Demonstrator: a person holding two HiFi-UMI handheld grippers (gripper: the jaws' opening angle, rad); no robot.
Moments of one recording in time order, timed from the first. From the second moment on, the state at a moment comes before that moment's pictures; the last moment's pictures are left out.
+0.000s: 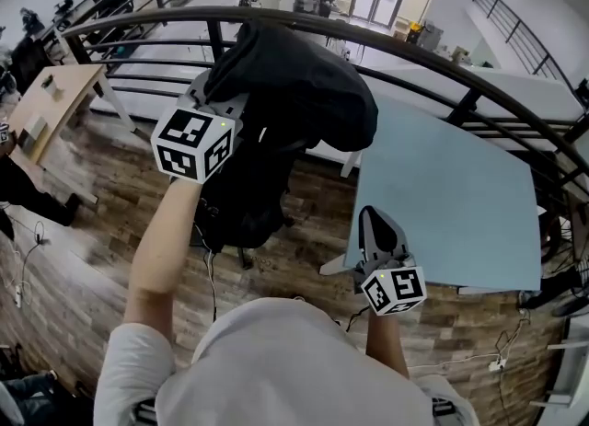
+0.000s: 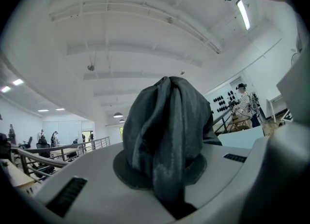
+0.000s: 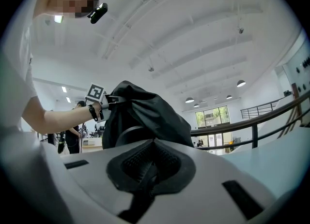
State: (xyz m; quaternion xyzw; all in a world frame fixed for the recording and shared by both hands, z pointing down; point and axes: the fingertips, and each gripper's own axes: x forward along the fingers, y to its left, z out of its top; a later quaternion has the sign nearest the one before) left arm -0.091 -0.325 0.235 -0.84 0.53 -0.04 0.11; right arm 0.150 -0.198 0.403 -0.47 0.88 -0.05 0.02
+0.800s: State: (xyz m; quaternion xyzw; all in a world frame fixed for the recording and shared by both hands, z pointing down) left arm -0.159 -0.229 0.254 -0.81 0.58 0.04 0.08; right arm 0.148 -0.193 0.408 -0.47 0.88 -0.05 0.01
